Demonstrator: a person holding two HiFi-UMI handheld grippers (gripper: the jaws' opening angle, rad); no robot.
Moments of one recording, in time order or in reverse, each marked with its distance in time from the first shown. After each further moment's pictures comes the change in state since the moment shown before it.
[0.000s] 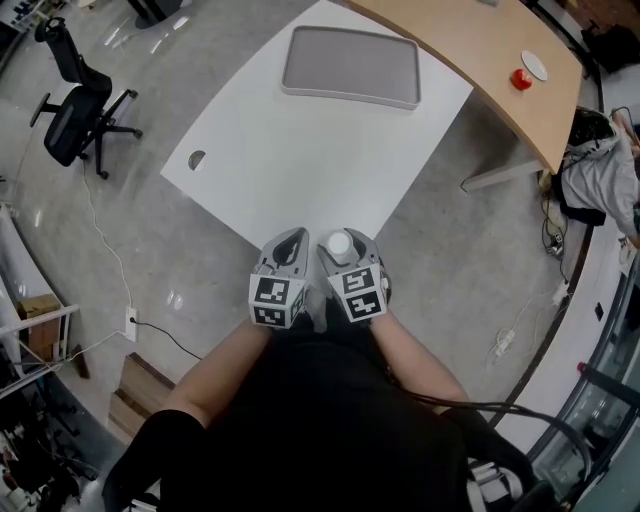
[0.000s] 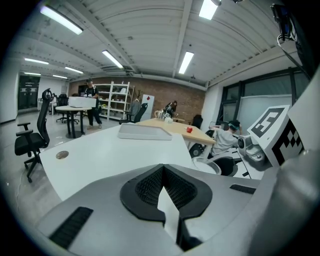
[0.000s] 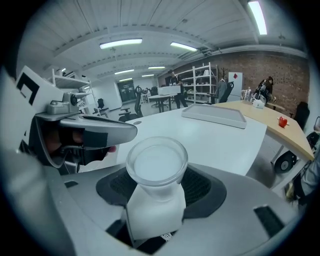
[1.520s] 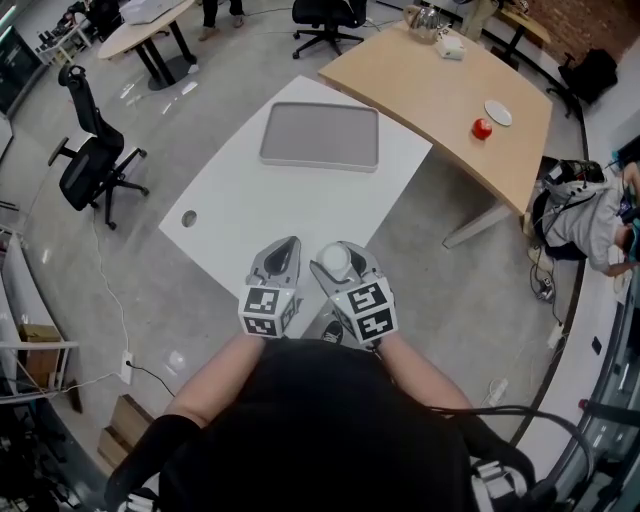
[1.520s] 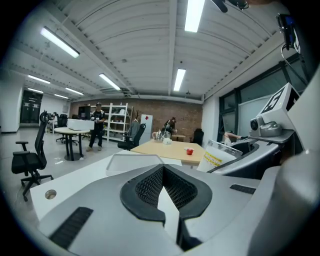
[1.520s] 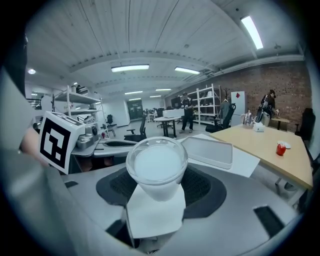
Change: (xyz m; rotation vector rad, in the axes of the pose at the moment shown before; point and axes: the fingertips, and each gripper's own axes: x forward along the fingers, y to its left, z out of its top) left arm 0.027 -0.074 0.146 0.079 -0.221 0.043; right arm -0.133 -0.083 0.118 -0.054 -0.247 0.061
